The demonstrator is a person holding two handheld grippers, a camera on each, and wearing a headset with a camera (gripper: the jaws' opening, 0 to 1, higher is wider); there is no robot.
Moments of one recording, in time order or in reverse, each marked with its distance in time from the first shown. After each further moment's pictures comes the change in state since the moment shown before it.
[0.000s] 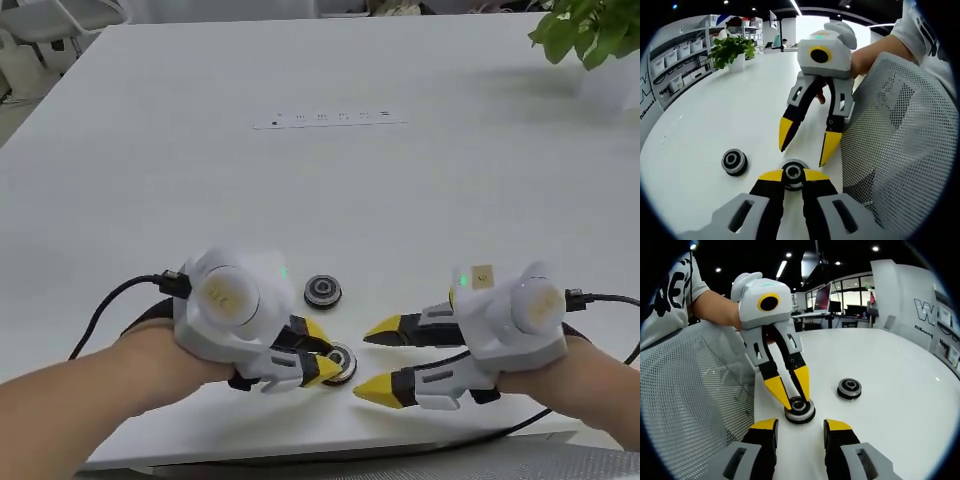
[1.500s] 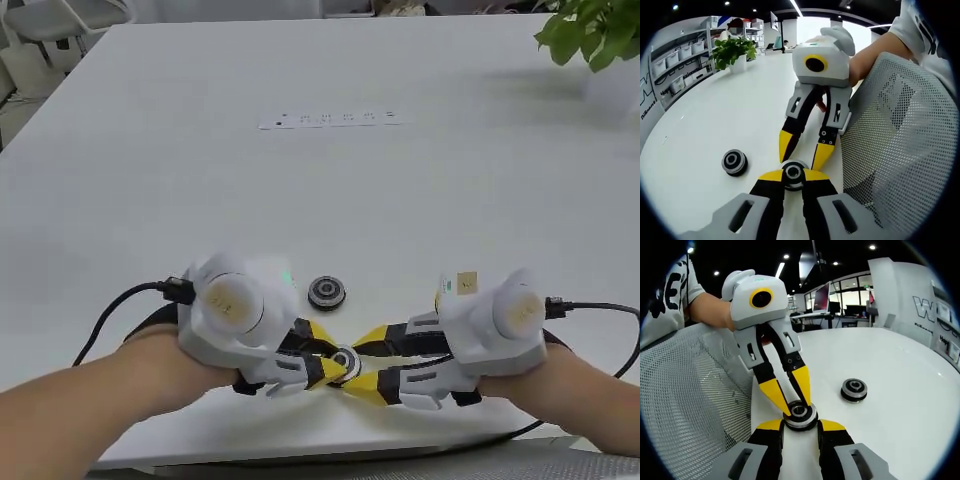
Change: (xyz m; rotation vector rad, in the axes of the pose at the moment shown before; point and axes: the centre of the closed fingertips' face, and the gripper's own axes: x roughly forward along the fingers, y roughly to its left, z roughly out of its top) left arm 0.001 0.001 0.000 -0.001 -0.014 0.013; right arm 0.016 -0.001 0.000 0.029 -0.020 0.008
